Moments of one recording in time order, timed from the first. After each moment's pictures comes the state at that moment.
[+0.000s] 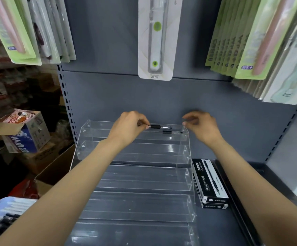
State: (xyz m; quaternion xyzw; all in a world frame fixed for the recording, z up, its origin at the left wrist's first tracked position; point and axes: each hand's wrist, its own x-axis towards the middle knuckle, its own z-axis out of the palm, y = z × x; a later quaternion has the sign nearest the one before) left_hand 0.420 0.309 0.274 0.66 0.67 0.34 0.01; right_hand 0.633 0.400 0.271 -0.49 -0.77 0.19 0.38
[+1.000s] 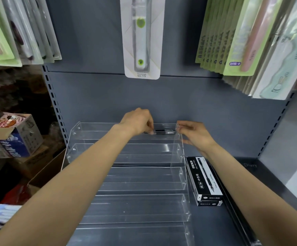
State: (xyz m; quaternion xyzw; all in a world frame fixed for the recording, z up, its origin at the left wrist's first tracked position) left_hand 0.444 0.359 0.289 0.72 0.68 0.14 0.03; right_hand 0.637 0.383 0.254 -0.46 -0.63 0.49 0.40
